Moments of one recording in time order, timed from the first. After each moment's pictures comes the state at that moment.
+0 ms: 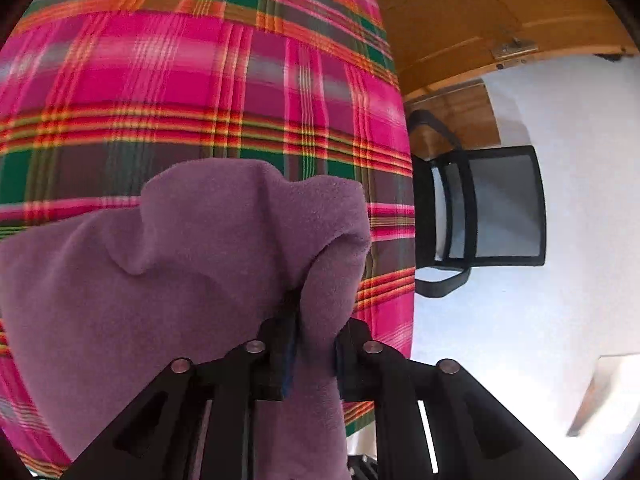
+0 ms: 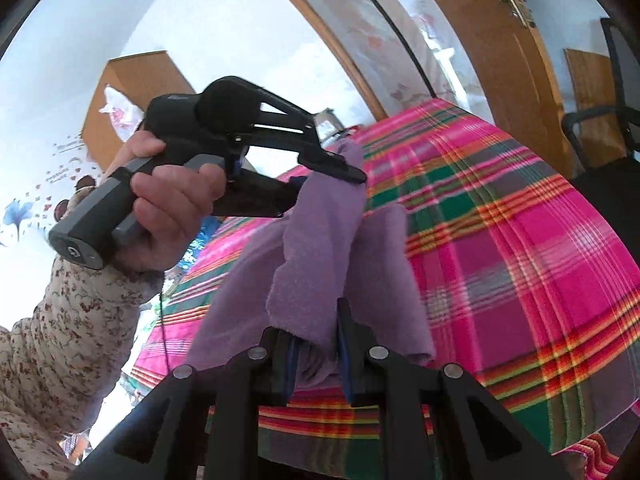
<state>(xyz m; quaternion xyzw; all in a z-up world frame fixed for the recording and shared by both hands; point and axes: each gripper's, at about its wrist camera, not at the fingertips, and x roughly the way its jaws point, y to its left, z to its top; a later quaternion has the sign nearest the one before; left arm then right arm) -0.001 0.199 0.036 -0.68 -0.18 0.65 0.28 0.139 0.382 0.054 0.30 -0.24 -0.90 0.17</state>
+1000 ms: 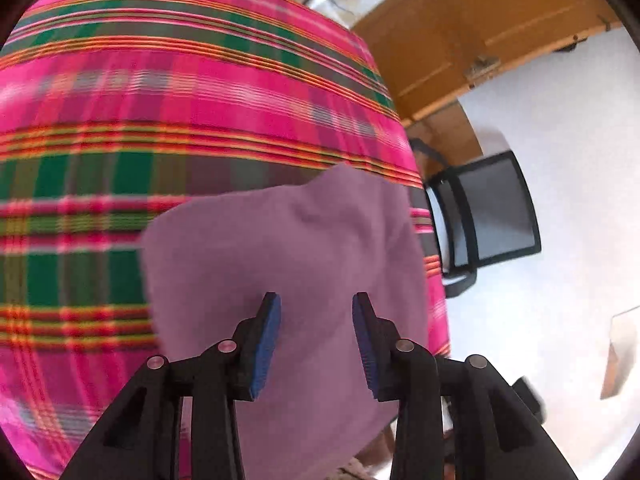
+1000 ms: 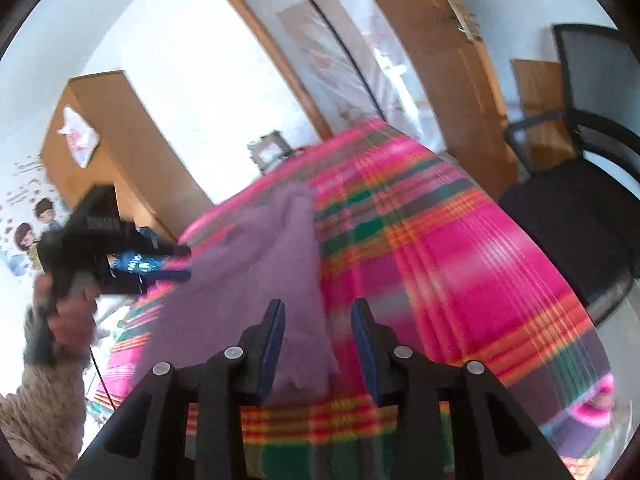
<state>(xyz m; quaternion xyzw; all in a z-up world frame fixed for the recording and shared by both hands) 0.042 0.079 0.051 -0.59 -0.17 0.72 0.31 0.153 0.405 0.059 0.29 -0.22 -0.93 0.08</state>
